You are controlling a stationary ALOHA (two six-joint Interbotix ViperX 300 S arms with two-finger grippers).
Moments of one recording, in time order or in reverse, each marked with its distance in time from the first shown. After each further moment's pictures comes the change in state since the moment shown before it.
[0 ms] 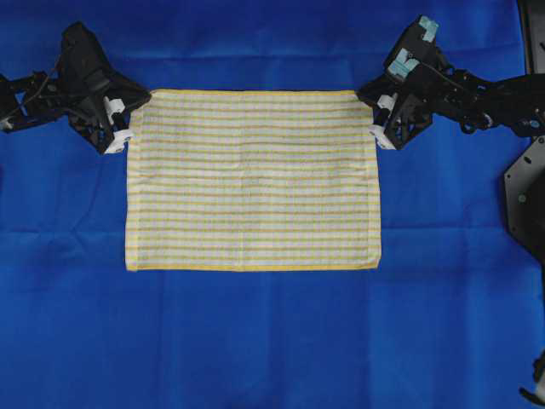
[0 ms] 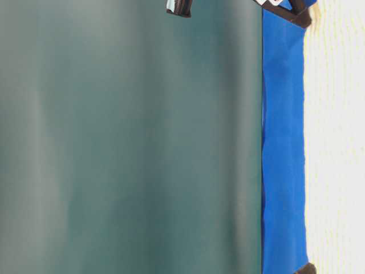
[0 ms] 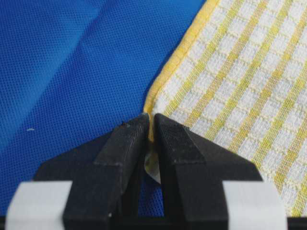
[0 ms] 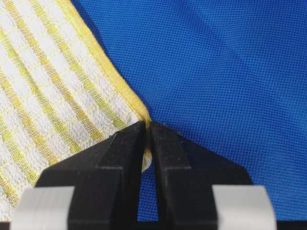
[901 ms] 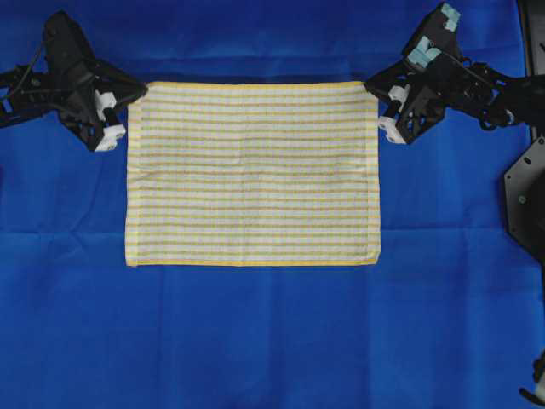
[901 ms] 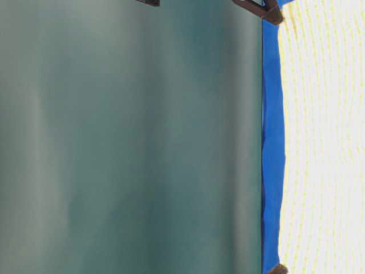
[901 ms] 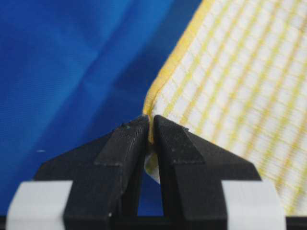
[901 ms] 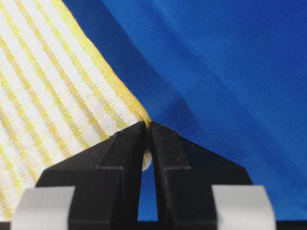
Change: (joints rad) left arm -0.048 -0.215 0.020 -0.002 0.100 -0.012; right arm 0.021 -0.183 0.032 0.032 0.067 0.000
